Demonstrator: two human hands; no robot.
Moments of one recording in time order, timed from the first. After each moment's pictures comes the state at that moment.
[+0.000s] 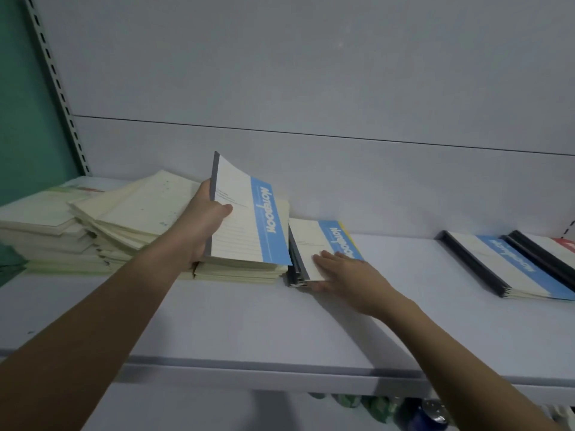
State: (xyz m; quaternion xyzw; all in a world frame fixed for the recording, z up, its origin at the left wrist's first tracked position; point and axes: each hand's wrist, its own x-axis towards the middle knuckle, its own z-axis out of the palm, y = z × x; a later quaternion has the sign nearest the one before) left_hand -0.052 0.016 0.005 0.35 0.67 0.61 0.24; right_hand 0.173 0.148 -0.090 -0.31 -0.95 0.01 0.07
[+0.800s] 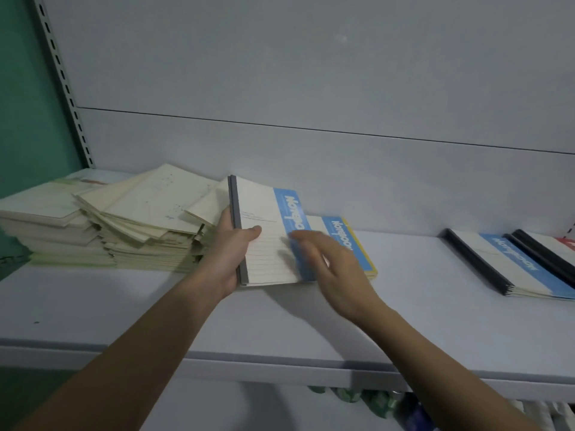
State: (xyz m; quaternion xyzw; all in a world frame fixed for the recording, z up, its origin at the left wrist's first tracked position) left_hand -0.011 0.009 -0.037 0.27 0.57 0.70 0.33; right_hand 0.151 0.087 -0.066 -0.21 -0.87 0.27 0.37
